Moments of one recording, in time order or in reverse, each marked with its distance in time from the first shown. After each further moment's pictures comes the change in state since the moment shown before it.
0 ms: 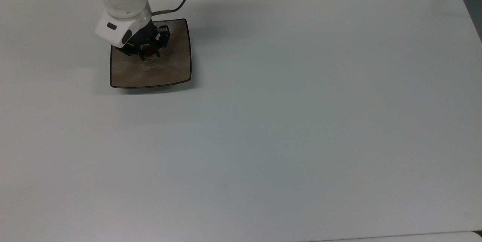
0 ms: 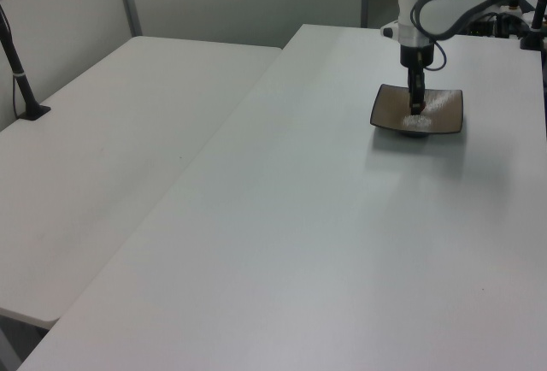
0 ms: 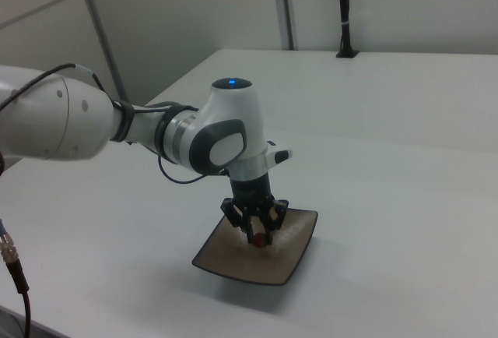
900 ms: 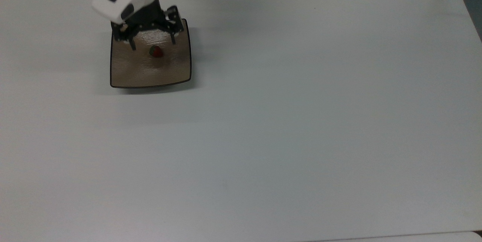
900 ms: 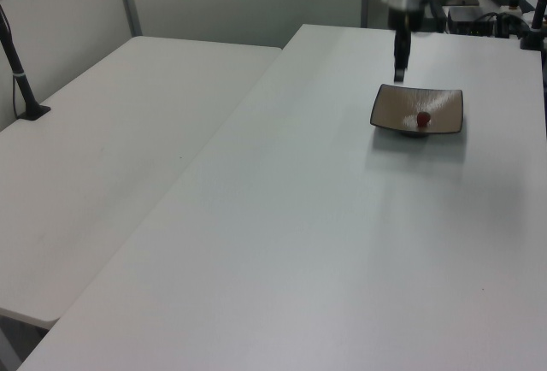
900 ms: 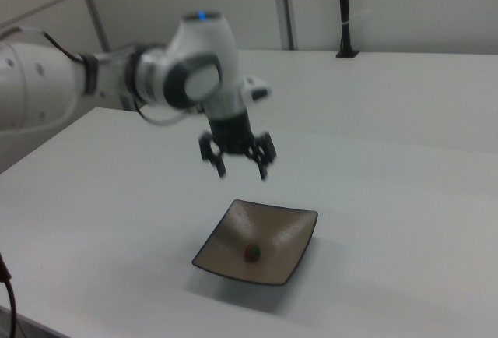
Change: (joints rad) arm 0.033 -0.080 0.046 0.192 0.002 -0.189 0.164
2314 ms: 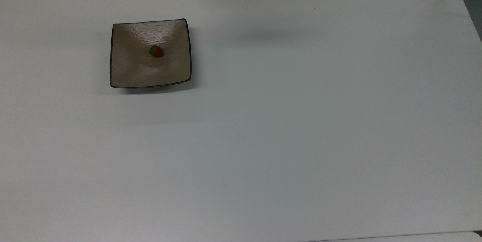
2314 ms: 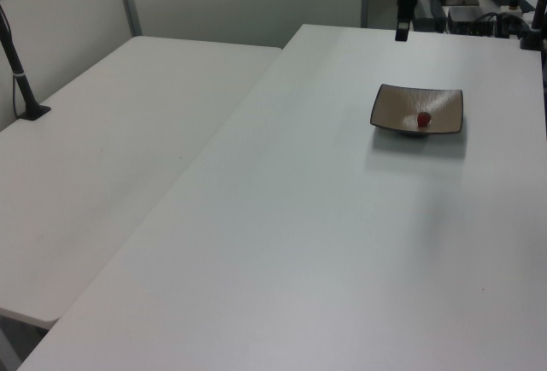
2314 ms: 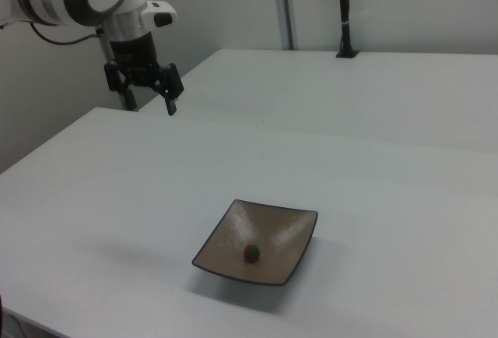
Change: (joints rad) arm 0.211 -0.139 0.029 0.189 0.089 -0.308 0.258
